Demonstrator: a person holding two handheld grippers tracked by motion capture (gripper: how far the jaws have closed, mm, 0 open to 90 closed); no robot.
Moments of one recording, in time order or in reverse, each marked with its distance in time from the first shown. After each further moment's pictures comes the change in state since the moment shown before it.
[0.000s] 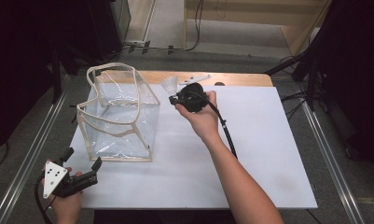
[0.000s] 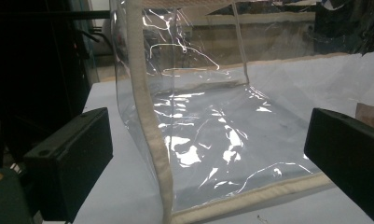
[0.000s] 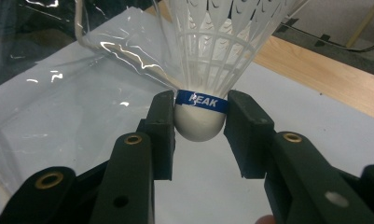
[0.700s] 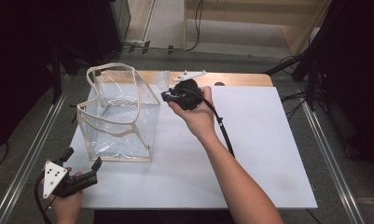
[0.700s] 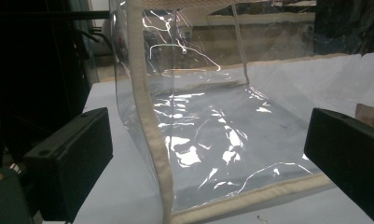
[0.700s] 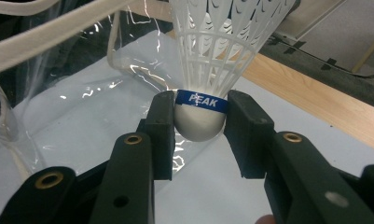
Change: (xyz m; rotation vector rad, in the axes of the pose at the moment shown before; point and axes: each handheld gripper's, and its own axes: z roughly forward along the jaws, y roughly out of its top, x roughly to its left) left arm 0.000 0.000 0.000 -0.002 0.000 -0.002; right arm 0.023 0.020 -0.015 -0.053 0.031 -0.053
